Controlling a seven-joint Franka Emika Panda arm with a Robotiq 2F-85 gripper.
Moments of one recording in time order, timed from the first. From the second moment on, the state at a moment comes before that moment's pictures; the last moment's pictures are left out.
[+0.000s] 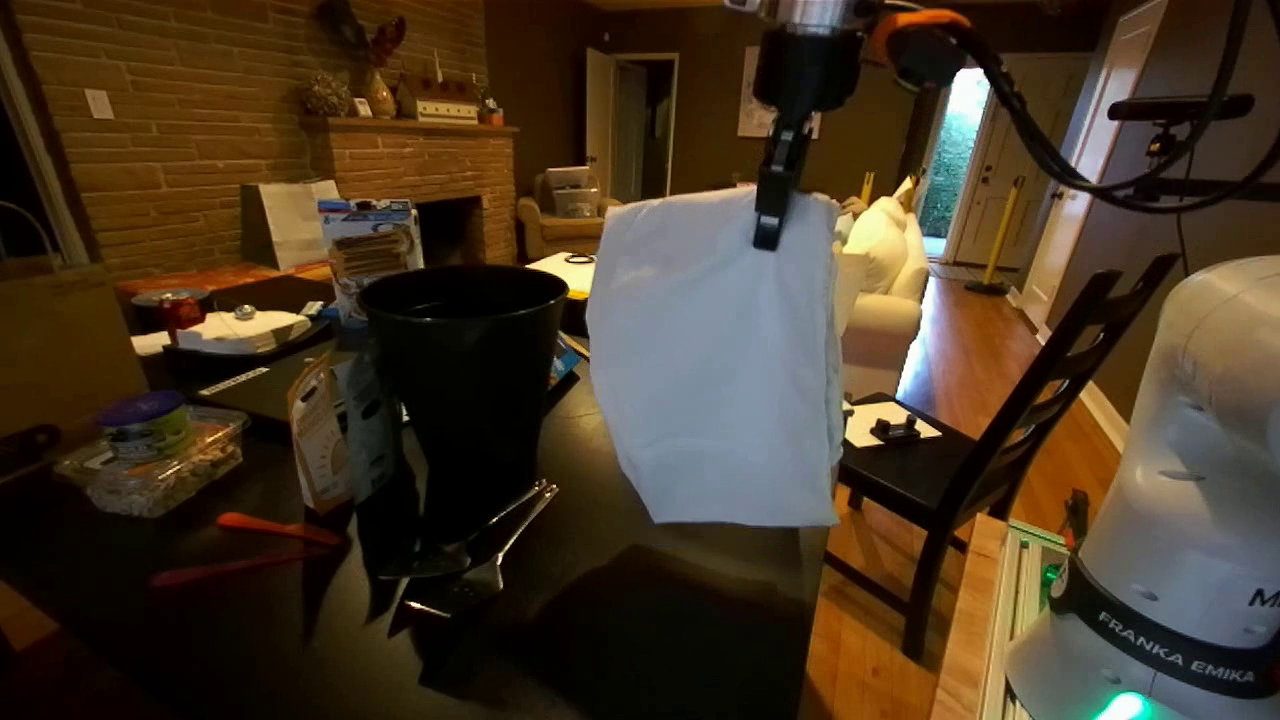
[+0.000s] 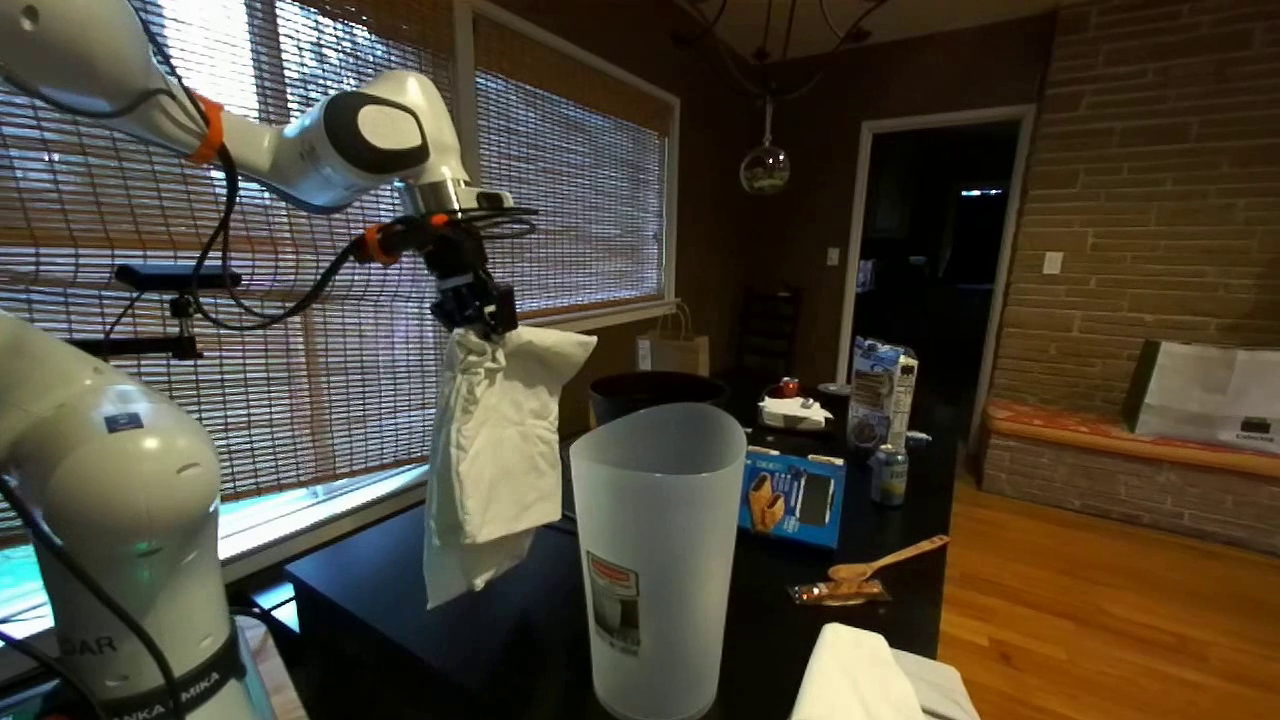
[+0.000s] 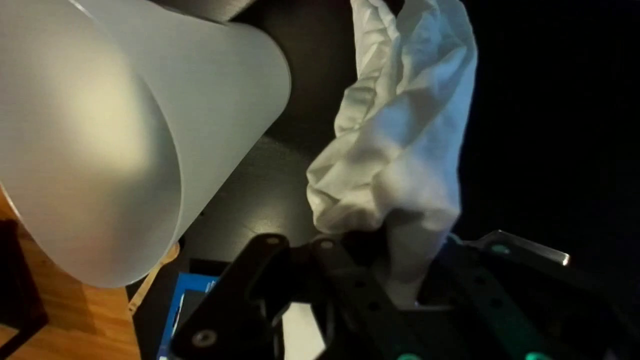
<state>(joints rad) 0.09 -0.77 0.09 -2.54 -0.20 1.93 -0.08</state>
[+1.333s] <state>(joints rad) -0.08 -0.79 -0.04 -2.38 -0.41 1.85 -0.16</state>
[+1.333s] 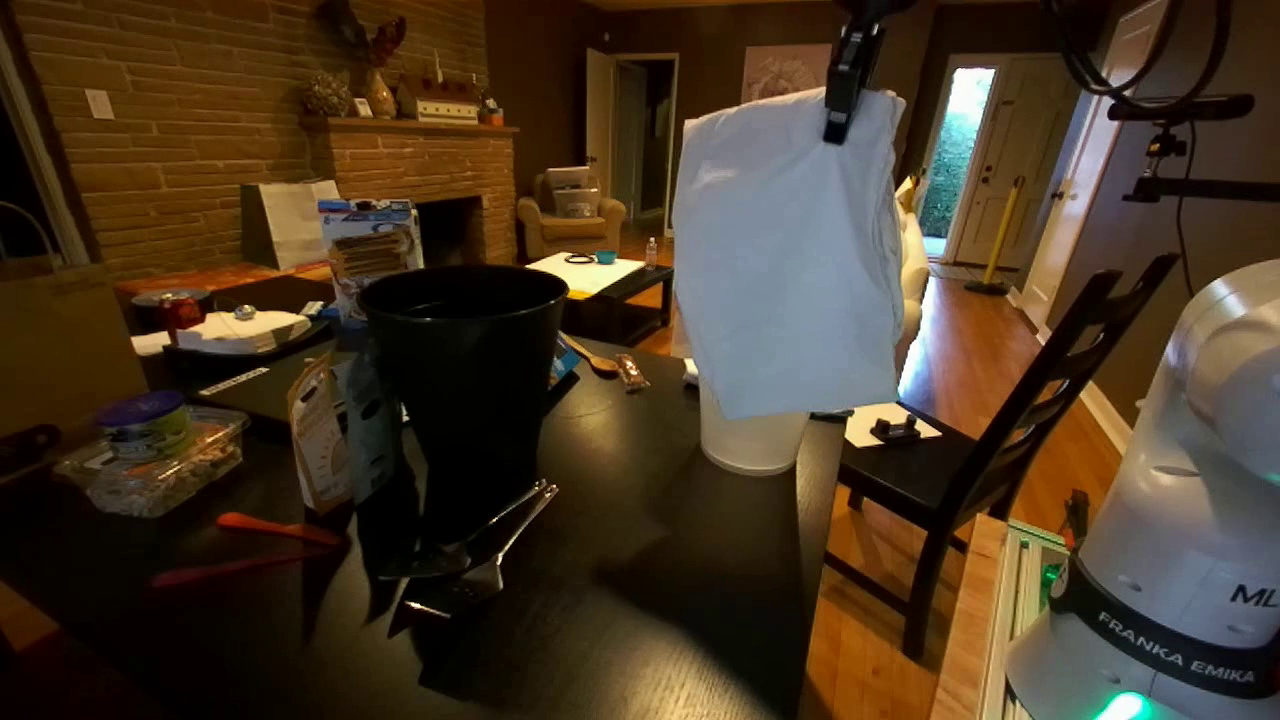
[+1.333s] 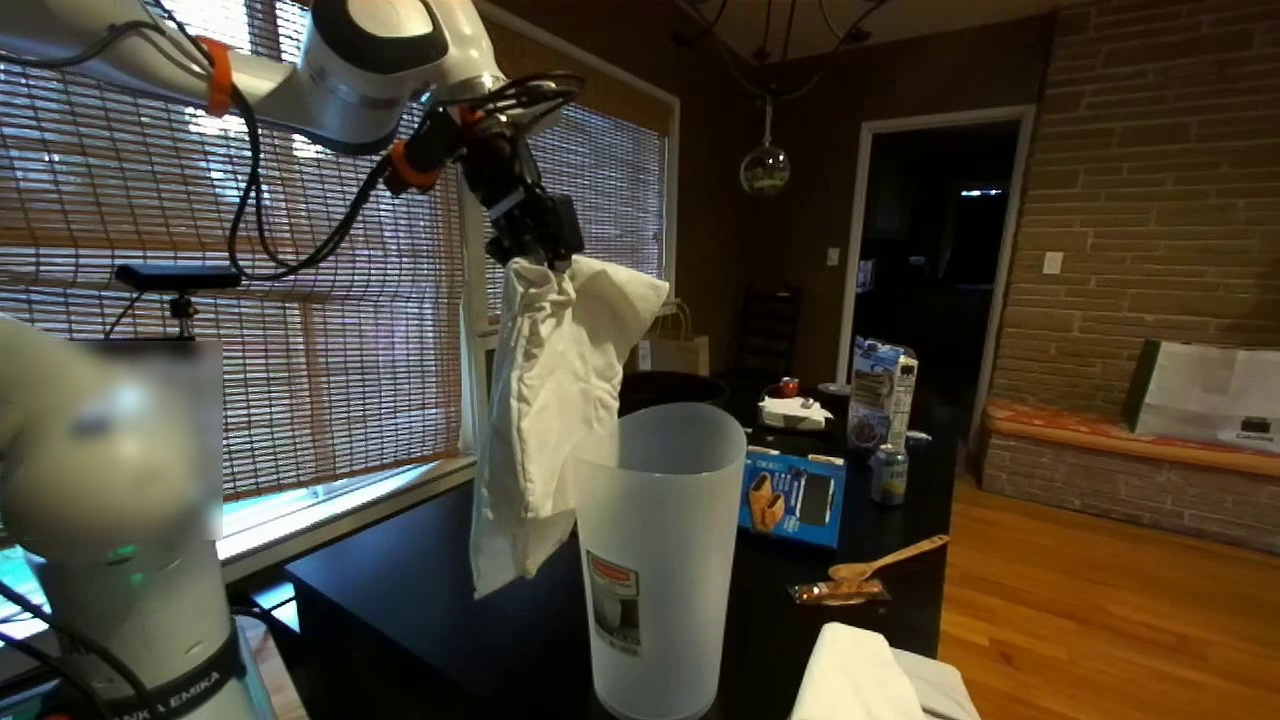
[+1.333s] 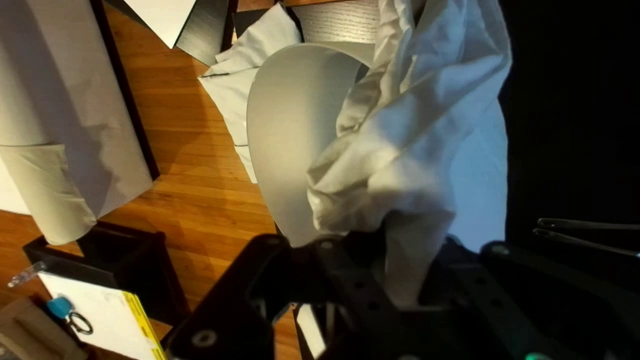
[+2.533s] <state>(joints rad) -0.20 -0.66 -0.10 -2.57 -0.56 2.18 -0.11</state>
